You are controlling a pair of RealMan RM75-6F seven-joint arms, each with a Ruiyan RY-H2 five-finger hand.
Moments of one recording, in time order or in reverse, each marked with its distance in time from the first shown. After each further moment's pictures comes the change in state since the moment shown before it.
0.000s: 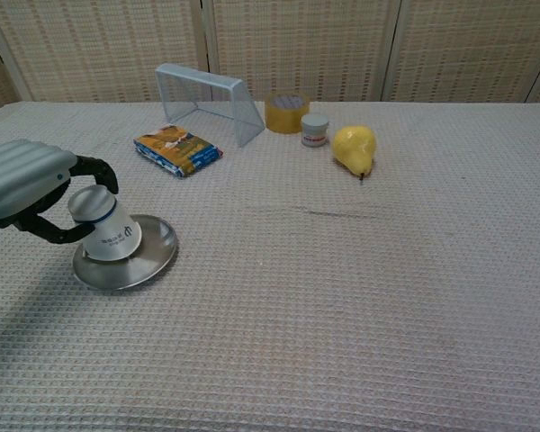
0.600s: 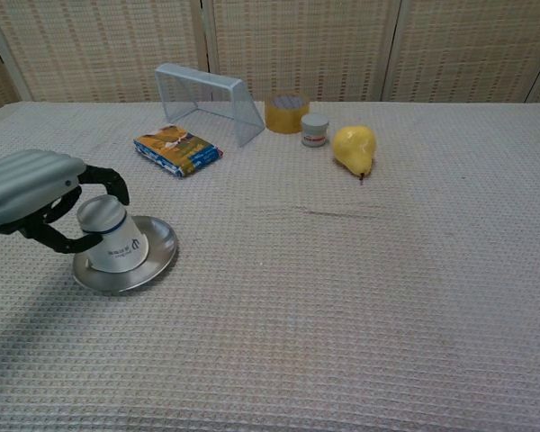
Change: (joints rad) left arm -0.011 0.035 0.008 -0.066 -0.005 -0.054 -0.032; right arm -0.004 0.004 -0.001 -0.002 -0.005 0.005 0.004
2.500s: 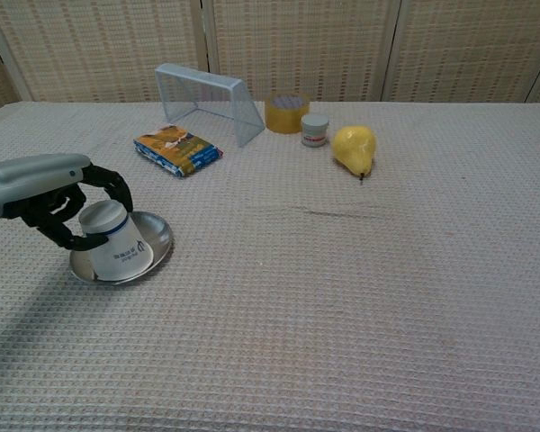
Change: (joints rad) left arm -0.067 0.135 -0.052 -0.184 -0.218 -0.215 -0.087; right arm 0.001 0.001 -0.003 -0.007 0.004 -0.012 -0.007
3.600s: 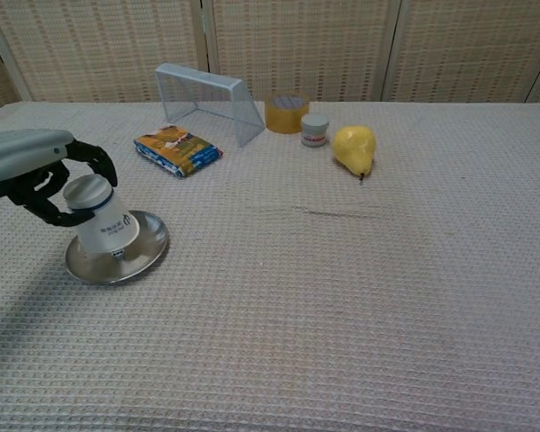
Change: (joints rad) left arm 0.014 -0.005 -0.004 0.017 0.005 0.128 0.060; right arm -0.001 0.001 0.000 -0.003 0.004 -0.002 -0.004
